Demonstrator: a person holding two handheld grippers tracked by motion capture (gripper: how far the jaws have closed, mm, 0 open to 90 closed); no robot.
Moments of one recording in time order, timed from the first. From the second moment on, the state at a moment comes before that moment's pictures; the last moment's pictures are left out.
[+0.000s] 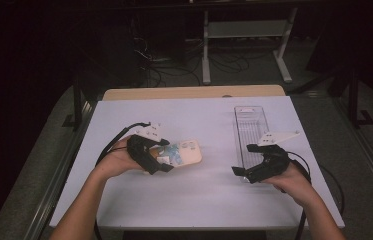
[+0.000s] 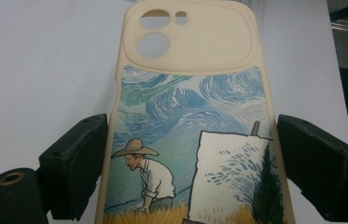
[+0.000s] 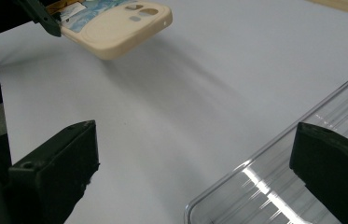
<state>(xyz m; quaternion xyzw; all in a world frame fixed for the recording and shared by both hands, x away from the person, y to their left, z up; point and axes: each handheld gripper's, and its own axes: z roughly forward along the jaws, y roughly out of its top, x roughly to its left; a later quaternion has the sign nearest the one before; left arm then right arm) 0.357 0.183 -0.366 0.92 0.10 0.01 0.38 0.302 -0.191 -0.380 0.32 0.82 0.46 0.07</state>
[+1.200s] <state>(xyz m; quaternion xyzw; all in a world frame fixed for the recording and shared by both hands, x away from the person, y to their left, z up) 0.356 0.183 -0.367 0.92 0.10 0.02 0.38 0.363 -0.167 -0.351 0.29 0.84 0.45 0.05</state>
